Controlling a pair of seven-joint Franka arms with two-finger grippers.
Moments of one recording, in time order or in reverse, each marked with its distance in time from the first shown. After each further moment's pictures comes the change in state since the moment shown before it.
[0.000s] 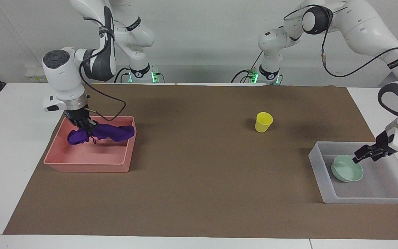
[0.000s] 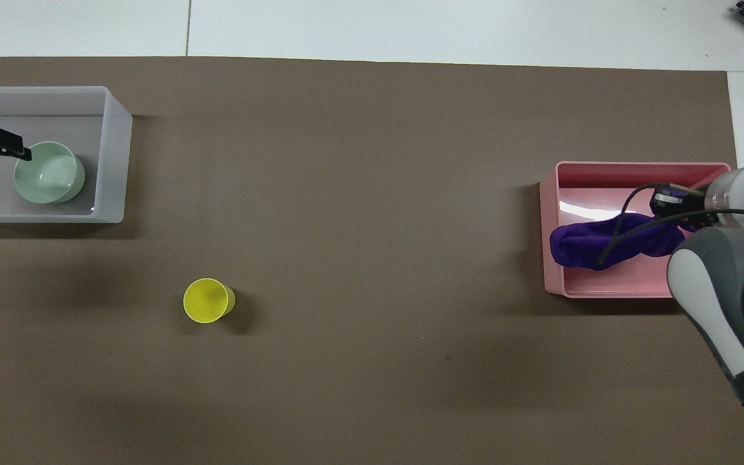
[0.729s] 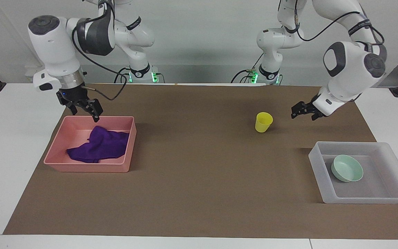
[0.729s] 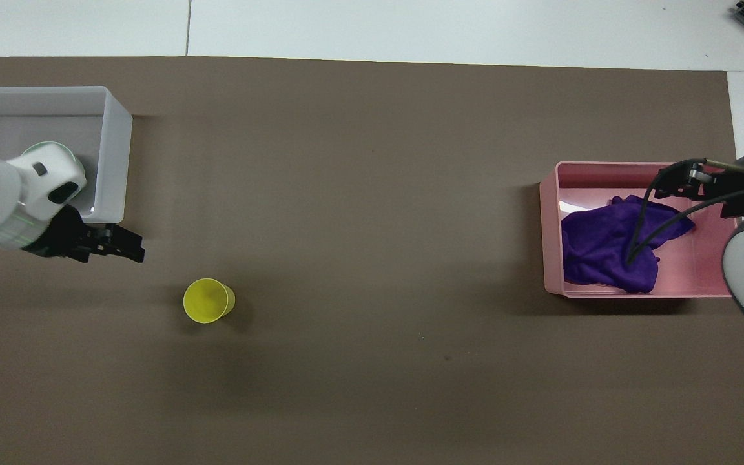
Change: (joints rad) left arm -0.282 -0.489 -0.008 -0.660 -0.074 -0.014 -0.101; right arm 0.015 -0.058 0.070 0.281 0.073 -0.363 -0.068
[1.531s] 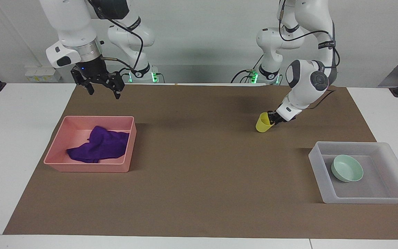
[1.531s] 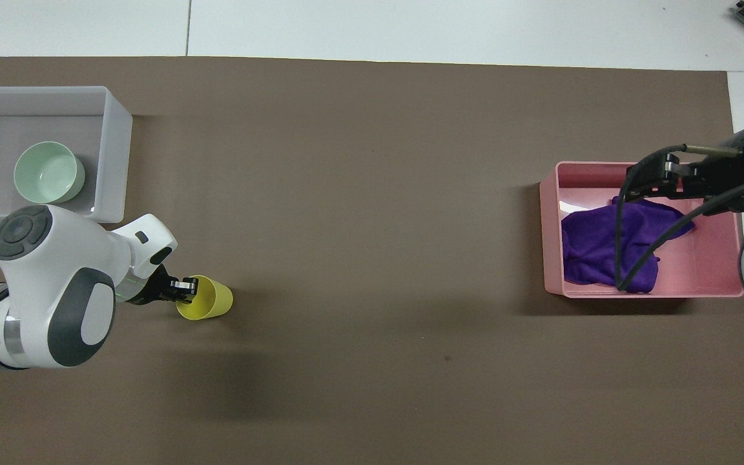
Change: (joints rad) left arm -0.103 0.003 -0.001 -0.265 -0.033 0.282 -0.084; right arm 0.045 0.064 0.086 0.256 0.035 -0.279 0.000
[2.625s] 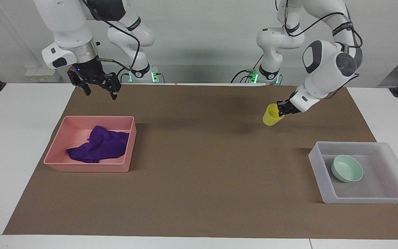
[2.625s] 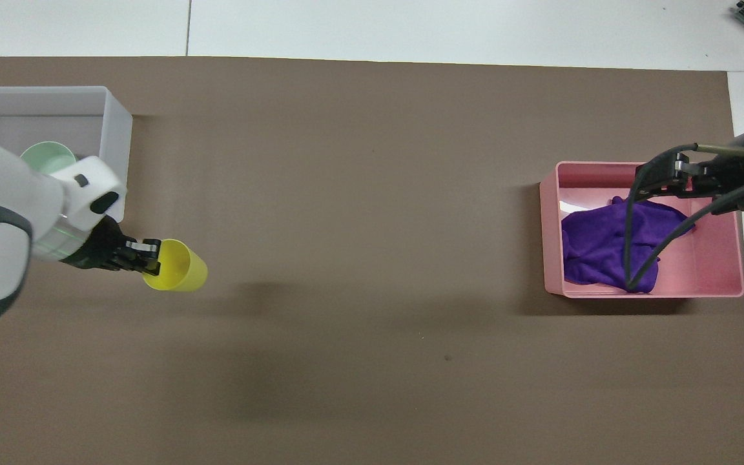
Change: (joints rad) left arm 0.065 0.001 0.028 0.387 -0.017 -0.388 -0.026; right arm 0.057 0.000 -0.079 -0.001 0.000 0.005 -0.021
